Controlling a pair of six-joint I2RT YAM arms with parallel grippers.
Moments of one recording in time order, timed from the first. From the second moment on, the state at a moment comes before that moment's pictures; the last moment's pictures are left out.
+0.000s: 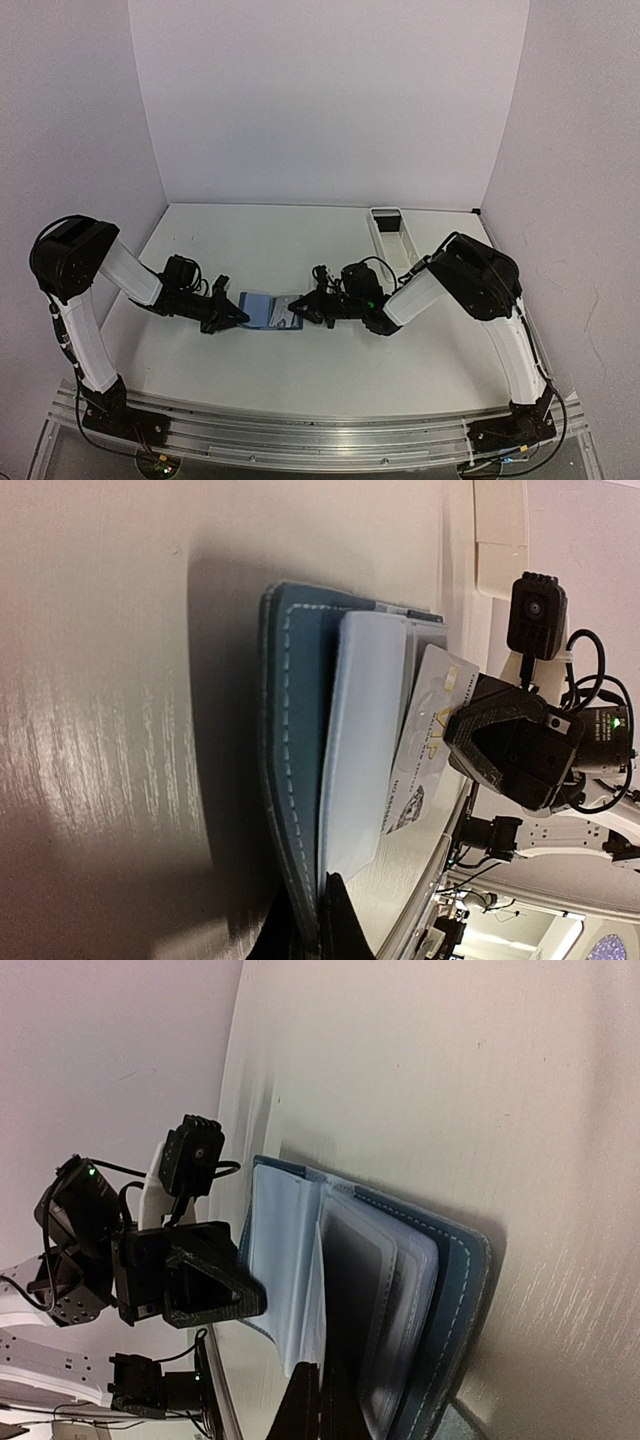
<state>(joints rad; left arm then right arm) -0.33 1.85 0.63 0.34 0.85 -0.74 0.81 2.34 1.20 0.78 -0.48 1.15</state>
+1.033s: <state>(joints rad) -0.32 1.86 0.63 0.35 0.84 -0.76 0.82 2.40 1.23 0.94 -0.38 1.24</state>
